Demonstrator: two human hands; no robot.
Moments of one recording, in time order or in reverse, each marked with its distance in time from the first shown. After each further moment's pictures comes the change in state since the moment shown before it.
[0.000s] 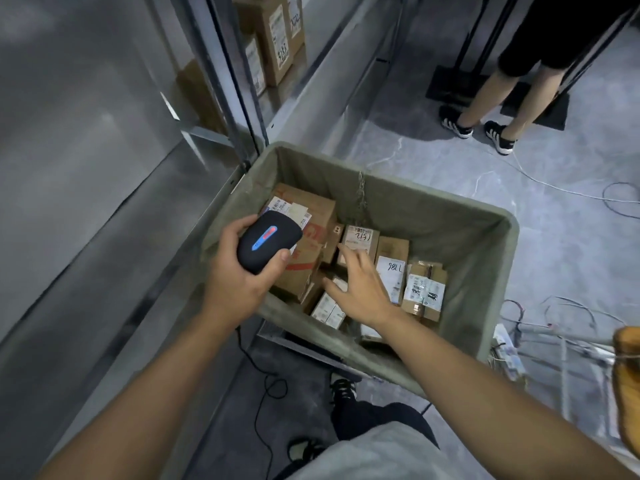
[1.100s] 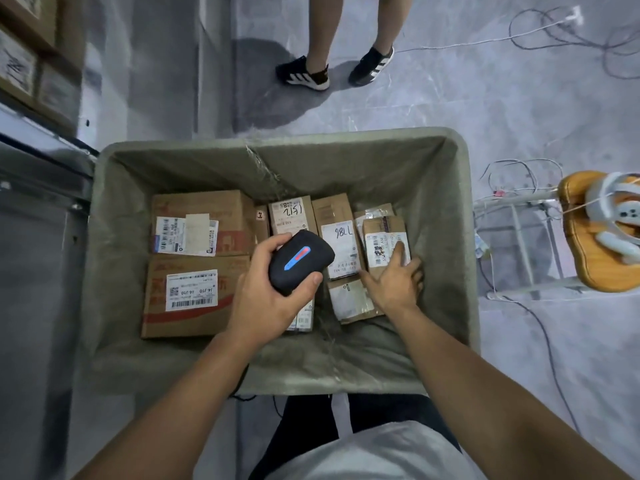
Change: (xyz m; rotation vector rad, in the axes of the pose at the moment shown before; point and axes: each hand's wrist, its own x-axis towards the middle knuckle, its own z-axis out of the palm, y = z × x) left_hand 0.069 -0.046 0.153 0.074 -0.648 -0.050; right_hand 0.016 0.171 0.029 -0.012 0.231 1.050
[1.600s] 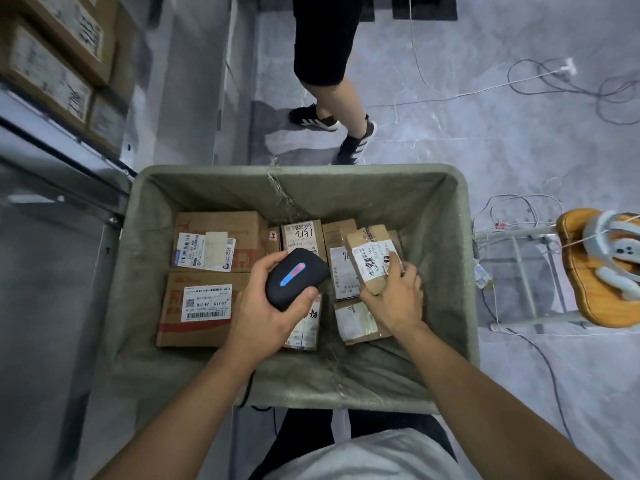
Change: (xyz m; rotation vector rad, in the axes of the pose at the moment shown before) left_hand -0.011 0.004 -0.021 -0.076 0.059 0.001; right_hand -0.025 -0.019 -0.038 0.035 0.076 -0.272
